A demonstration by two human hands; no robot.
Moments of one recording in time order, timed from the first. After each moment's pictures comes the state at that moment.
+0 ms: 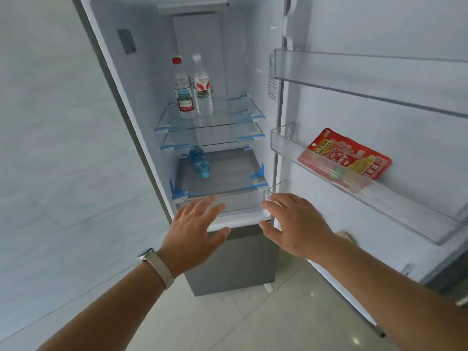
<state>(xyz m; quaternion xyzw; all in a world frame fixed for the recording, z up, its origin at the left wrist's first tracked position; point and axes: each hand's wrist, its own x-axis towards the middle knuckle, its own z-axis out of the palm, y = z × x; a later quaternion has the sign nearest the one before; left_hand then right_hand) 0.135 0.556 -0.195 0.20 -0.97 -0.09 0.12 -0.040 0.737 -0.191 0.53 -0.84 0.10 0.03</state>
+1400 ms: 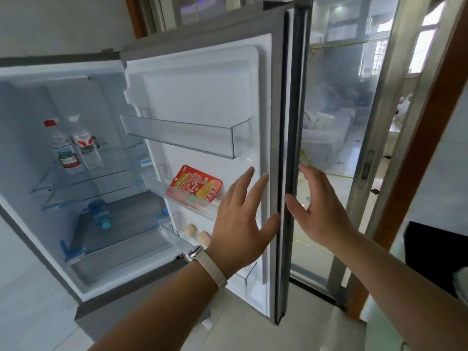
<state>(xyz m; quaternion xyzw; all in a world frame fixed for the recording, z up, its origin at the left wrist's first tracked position) -0.022 0.894 -0.107 -0.05 -0.92 -0.19 0.33 -0.113 1.060 -0.116 0.30 -0.84 0.40 0.21</state>
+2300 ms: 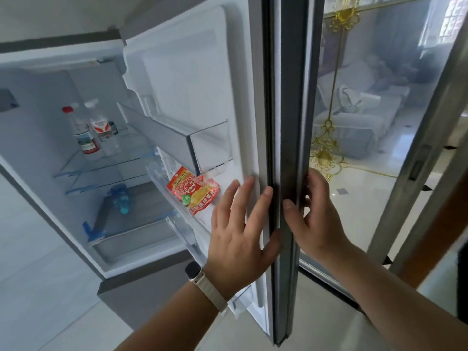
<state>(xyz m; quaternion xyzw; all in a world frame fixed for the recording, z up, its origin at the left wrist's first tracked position) -0.069 0.888 -0.147 -0.03 -0.88 -0.03 0.47 -0.166 1.023 -0.140 0.40 -0.70 0.57 0.18</state>
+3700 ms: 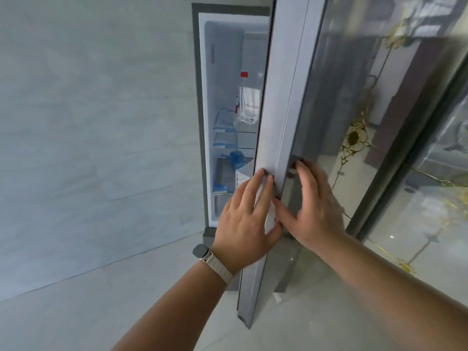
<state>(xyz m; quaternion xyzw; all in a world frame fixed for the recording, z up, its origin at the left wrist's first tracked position) 0.225 0.601 -0.164 0.13 -0.88 -0.01 0.45 0.092 0.699 -0.139 0.55 -0.68 0.34 0.33</state>
